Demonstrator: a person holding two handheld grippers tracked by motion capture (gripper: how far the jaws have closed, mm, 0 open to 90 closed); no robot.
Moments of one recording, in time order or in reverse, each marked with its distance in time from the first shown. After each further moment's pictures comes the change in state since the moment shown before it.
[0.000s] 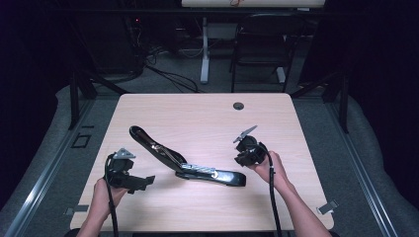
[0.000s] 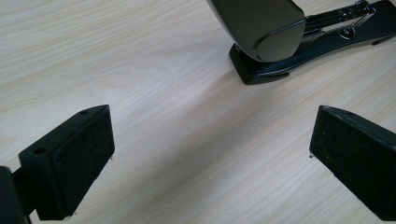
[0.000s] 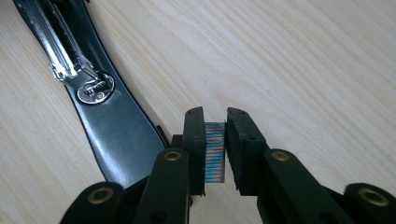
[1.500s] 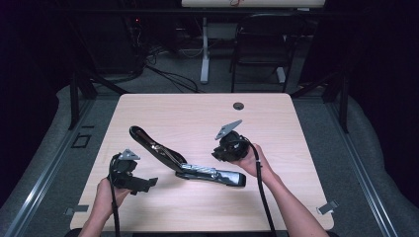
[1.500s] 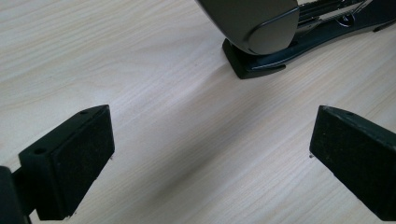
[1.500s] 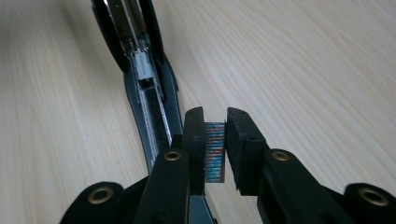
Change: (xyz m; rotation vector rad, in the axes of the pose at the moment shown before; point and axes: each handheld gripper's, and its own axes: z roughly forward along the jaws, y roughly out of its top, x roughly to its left) left arm -0.005 0.002 0.006 0.035 -0.005 0.040; right arm 0.031 0.045 -0.006 -0.188 0.166 -0.192
